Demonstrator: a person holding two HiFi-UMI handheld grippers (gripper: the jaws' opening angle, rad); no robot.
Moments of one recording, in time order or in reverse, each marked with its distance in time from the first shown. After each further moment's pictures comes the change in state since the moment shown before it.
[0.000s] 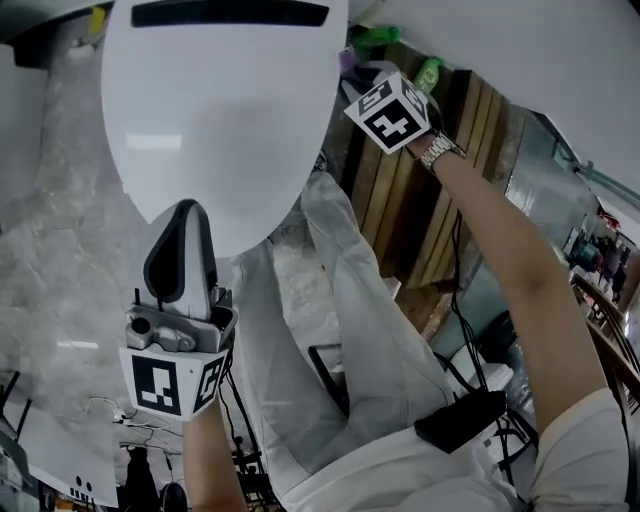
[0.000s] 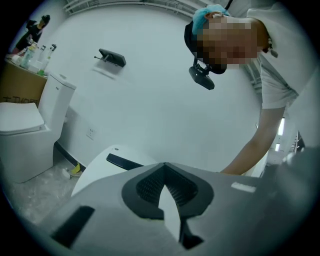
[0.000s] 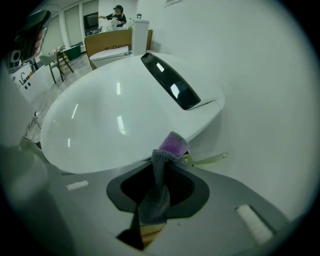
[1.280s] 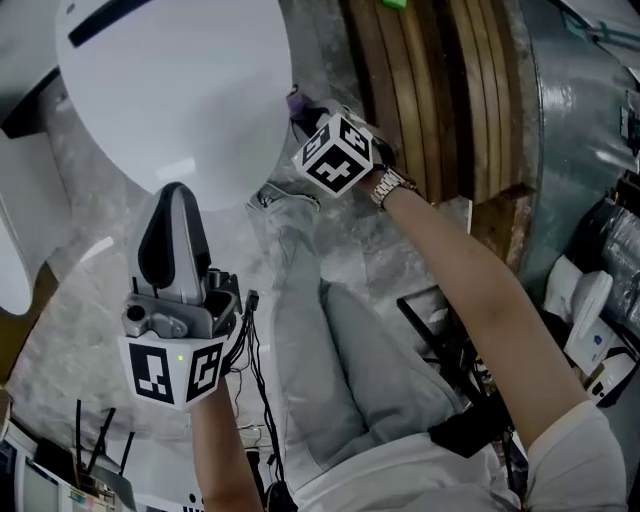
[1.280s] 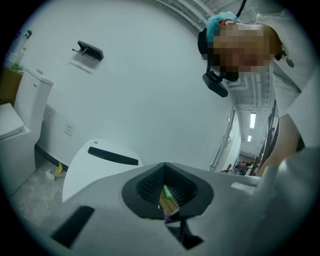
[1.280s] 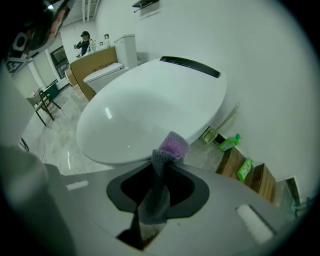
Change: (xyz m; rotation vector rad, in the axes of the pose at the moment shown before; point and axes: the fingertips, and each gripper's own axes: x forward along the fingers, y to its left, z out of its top) left arm -0.077 -0.058 -0.036 0.091 0.102 -0.249; right arm -0.038 0.256 -0.067 0.417 -0.075 0.040
